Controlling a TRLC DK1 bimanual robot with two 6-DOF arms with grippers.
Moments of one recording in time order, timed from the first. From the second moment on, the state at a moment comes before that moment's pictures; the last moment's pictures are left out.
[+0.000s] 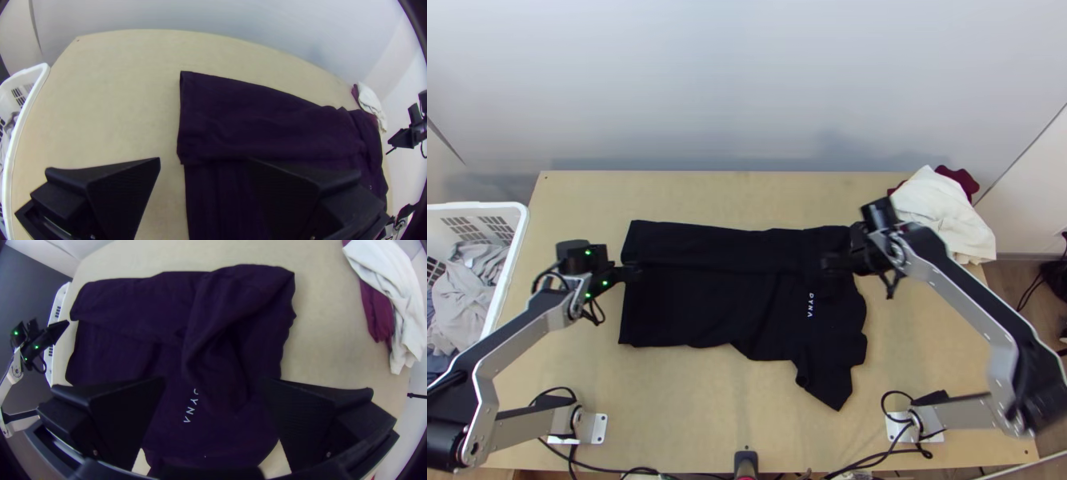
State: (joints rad) left arm -0.08 1.33 0.64 -0.01 0.12 -0.13; right arm 0.34 1.50 1.15 -0.78 -0.20 0.25
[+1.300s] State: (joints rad) left arm 0.05 1.19 0.69 -0.95 0.45 0.37; right arm 0.69 1.03 0.95 -1.36 -0.32 -0.17
